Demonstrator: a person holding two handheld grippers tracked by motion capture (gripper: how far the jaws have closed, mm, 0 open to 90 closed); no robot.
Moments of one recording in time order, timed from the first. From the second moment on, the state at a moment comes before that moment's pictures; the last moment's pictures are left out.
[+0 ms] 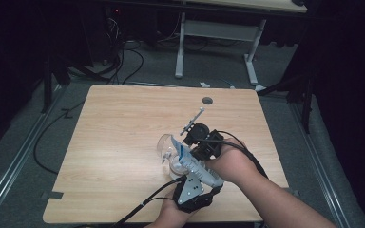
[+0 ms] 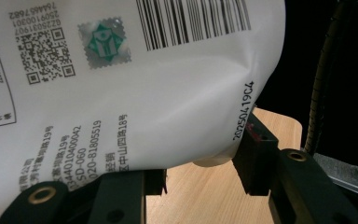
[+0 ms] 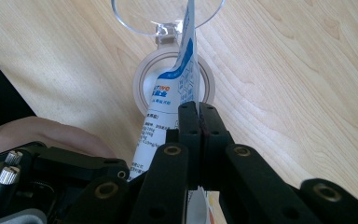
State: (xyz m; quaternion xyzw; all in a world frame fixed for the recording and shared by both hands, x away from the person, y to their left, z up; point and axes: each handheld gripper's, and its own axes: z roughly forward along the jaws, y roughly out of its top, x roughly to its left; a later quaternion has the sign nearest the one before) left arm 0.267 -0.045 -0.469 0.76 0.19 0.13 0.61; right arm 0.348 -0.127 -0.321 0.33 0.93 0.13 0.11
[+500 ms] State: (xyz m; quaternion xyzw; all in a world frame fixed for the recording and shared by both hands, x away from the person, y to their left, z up) left arm 0.267 -0.045 -0.469 0.76 0.19 0.13 0.61; right arm 0.349 -0.126 -0.321 0.33 0.93 0.13 0.11
